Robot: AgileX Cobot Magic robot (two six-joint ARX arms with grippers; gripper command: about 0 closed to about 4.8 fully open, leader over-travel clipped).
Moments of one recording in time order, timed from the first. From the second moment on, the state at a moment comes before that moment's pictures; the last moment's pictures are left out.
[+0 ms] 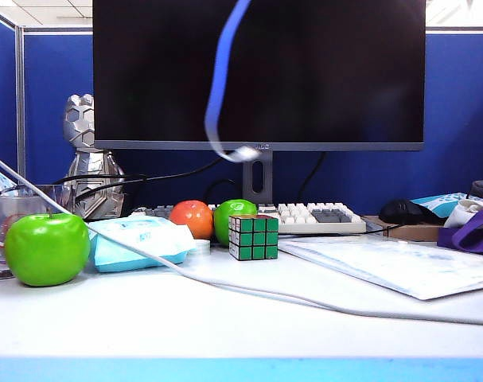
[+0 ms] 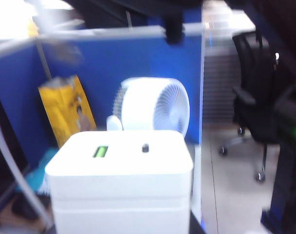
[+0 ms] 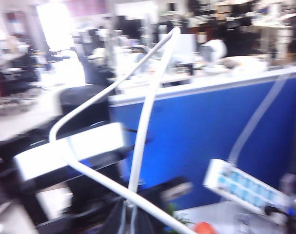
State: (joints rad) left arm -0.69 1.29 1.73 -0.51 0.69 0.21; right arm 0.48 1.57 2.41 -0.78 -0.99 0.13
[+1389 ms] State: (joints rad) left arm -0.69 1.29 1.73 -0.33 0.69 0.03; right arm 0.48 1.57 2.41 -0.75 -1.07 0.16
